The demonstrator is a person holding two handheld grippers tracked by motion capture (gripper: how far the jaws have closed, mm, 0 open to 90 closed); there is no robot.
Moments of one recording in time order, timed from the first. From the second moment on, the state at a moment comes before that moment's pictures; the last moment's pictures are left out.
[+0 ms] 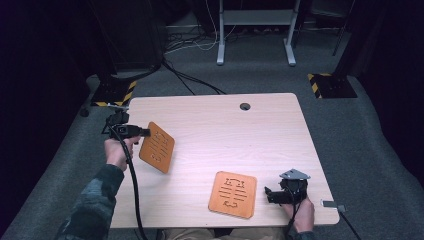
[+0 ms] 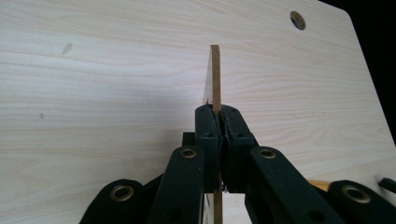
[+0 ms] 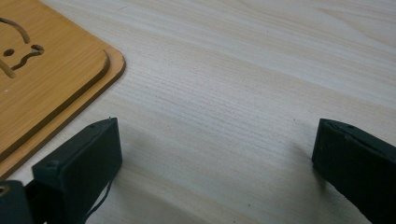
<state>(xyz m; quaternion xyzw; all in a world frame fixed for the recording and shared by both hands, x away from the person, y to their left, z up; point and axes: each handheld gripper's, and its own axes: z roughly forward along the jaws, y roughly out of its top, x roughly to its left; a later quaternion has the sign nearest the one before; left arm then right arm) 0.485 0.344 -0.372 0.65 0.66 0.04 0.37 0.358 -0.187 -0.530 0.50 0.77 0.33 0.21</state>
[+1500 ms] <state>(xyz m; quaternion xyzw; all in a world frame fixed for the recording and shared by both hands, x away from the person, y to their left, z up) 0.526 0.382 -0.386 0.64 0.71 0.08 0.29 0.358 -0.187 -0.530 0.51 0.77 0.33 0.21</state>
